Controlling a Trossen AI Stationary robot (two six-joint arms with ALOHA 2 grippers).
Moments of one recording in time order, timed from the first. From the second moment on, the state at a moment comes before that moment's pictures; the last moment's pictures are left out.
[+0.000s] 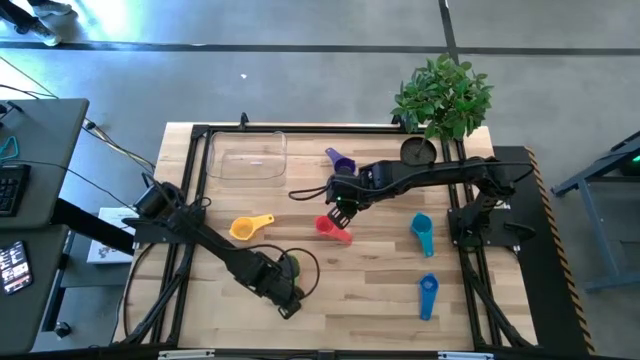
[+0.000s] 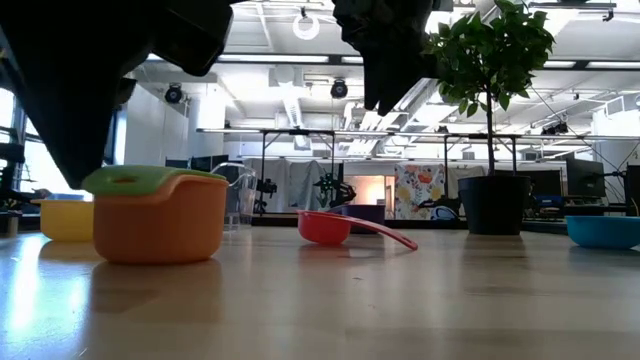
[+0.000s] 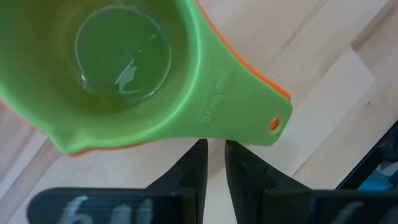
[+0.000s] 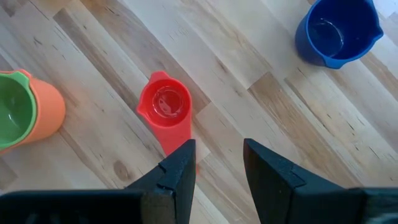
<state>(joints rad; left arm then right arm) -0.57 1.86 1.29 -0.75 -0.05 -1.25 0.03 1.78 1.62 -1.08 0.17 0.71</state>
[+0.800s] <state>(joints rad) -0.54 1.83 1.36 -0.96 0.01 -1.03 0.03 1.78 1.62 -1.08 0.15 0.75</state>
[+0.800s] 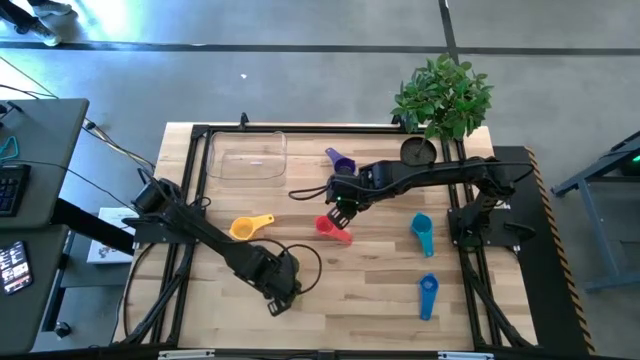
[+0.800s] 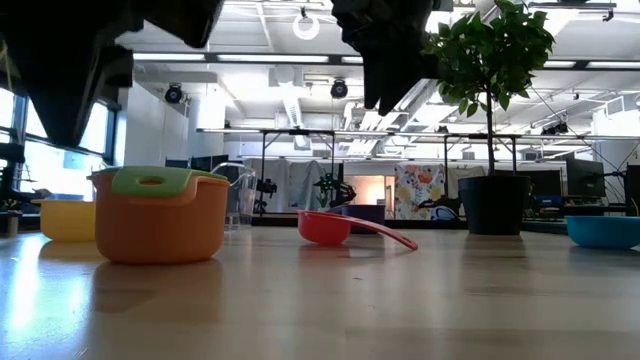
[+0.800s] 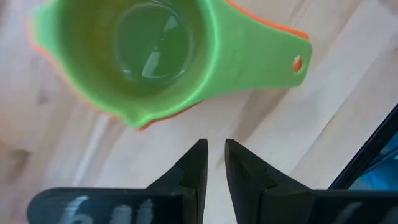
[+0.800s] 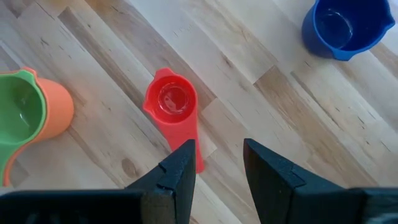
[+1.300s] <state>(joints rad) -0.51 1.52 1.36 -1.13 -0.26 -0.91 0.03 1.78 1.62 -1.06 0.16 0.79</state>
